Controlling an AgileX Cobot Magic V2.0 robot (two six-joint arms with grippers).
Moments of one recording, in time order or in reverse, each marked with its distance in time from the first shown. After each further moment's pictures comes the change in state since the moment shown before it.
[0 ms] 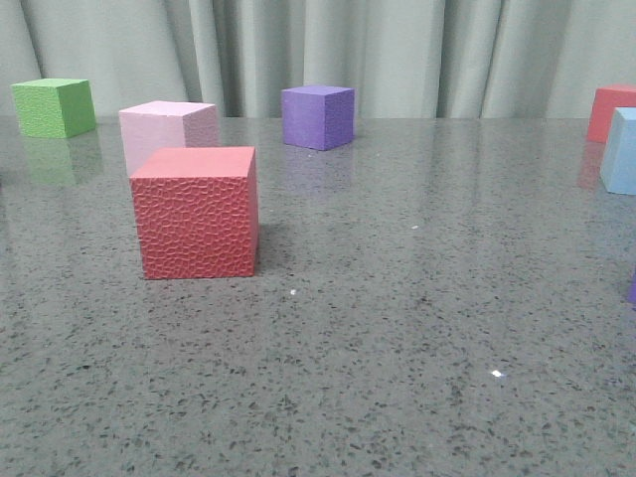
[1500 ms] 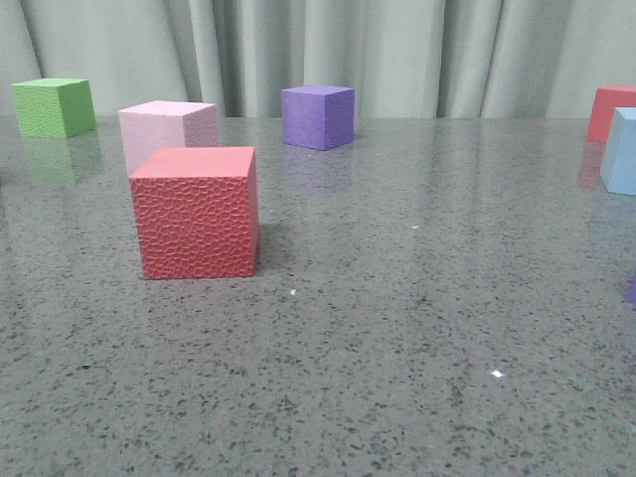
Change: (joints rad) left arm 0.000 0.000 0.000 -0.002 0.004 0.000; right arm 0.000 0.301 -0.160 -0.082 0.005 0.175
